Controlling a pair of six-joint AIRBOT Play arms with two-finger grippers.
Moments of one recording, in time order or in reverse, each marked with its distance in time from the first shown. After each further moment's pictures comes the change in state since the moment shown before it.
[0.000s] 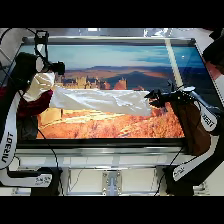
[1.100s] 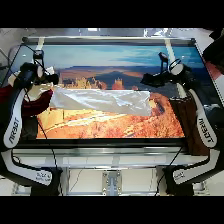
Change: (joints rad) left arm 0.145 -0.130 -0.014 0.032 0.005 -0.053; right arm 0.219 0.229 0.290 -0.574 -0.065 0.251
